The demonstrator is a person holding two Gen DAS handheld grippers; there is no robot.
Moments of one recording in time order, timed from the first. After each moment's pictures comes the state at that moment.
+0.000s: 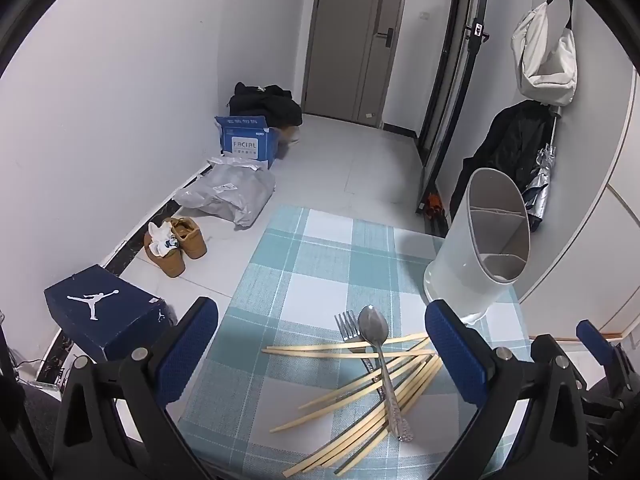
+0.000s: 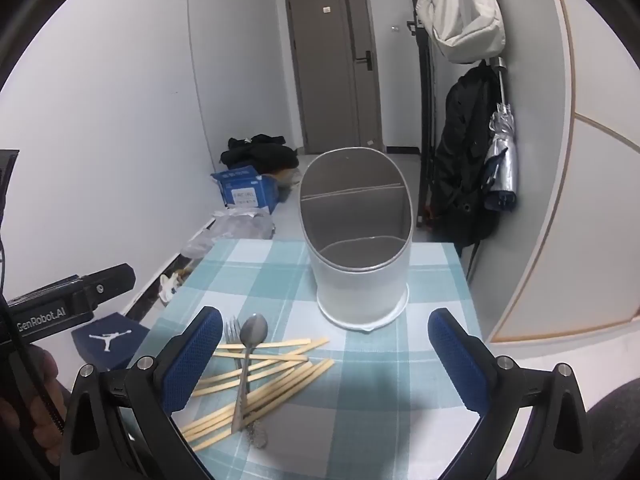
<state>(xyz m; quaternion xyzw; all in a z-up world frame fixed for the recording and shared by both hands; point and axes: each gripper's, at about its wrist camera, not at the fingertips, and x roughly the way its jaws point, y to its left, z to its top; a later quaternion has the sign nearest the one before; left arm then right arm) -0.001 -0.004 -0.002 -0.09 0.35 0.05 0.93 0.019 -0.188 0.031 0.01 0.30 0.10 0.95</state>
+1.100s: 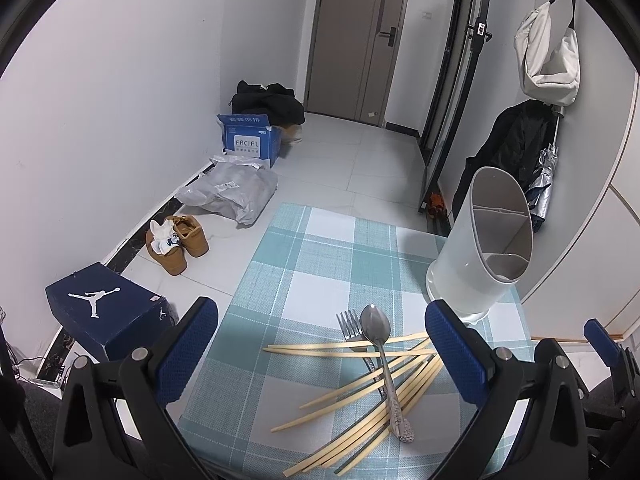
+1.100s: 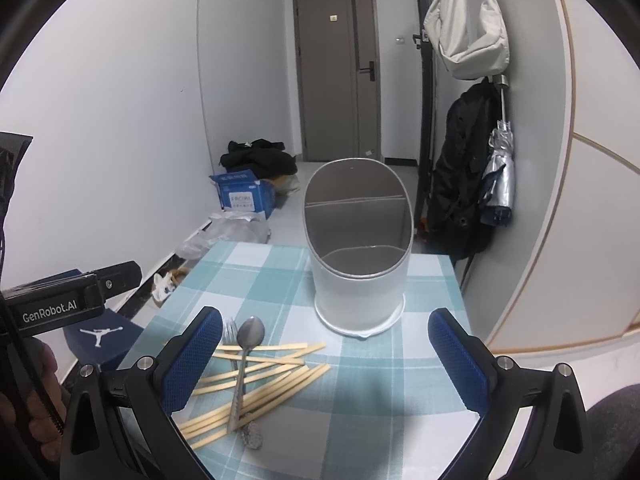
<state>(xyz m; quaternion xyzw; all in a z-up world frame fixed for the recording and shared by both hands) -0.001 -0.004 -0.006 -0.09 0.35 0.06 0.93 0.013 -0.182 0.032 -0.01 0.28 0.09 0.95</state>
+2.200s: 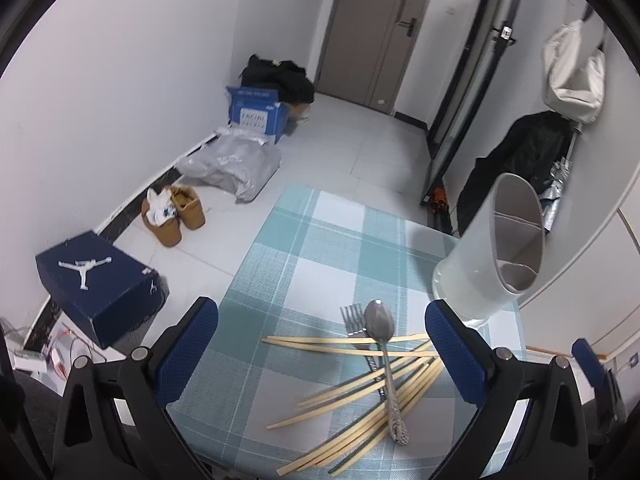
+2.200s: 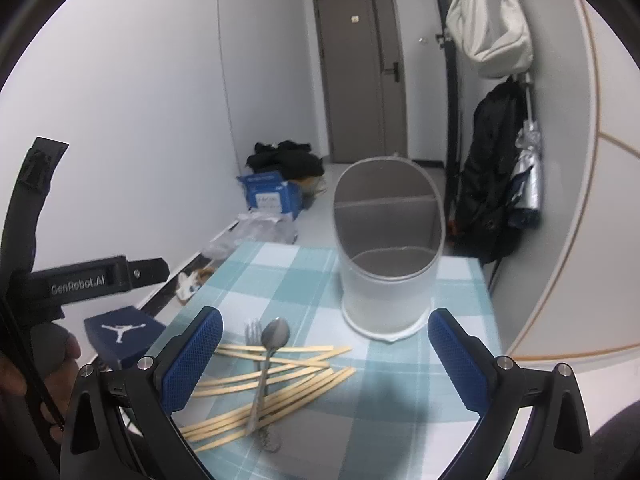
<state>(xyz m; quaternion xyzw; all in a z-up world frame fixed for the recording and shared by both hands) 0.015 0.020 -0.018 -0.15 0.39 0.06 0.91 0.018 -0.178 0.027 0.00 0.28 0.15 0.95</state>
